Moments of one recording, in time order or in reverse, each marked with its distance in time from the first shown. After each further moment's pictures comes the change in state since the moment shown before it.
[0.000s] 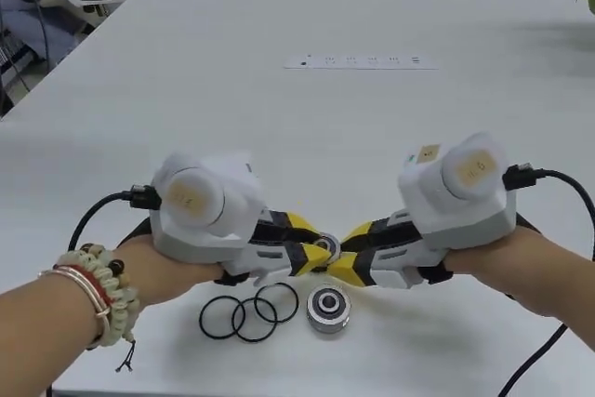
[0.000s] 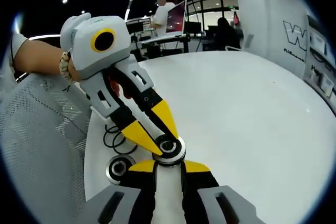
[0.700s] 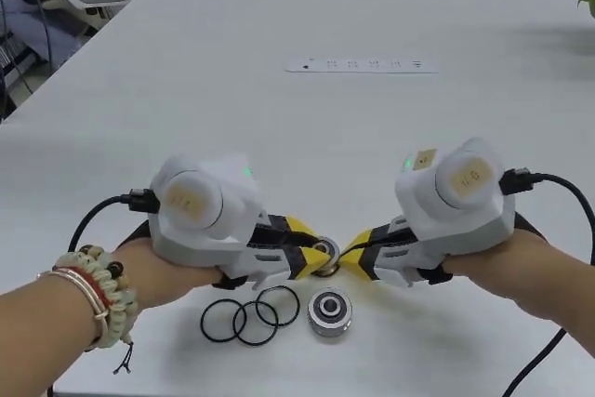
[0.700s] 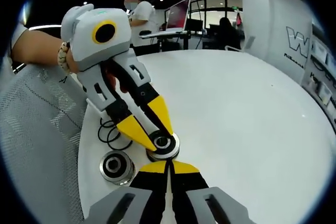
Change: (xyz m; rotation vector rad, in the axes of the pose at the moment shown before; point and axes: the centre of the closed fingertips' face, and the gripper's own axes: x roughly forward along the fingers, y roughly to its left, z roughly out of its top) left arm -0.001 -0.002 0.002 -0.011 0.000 0.000; right arm 0.001 -0.006 -0.004 -0.023 0.045 -0.050
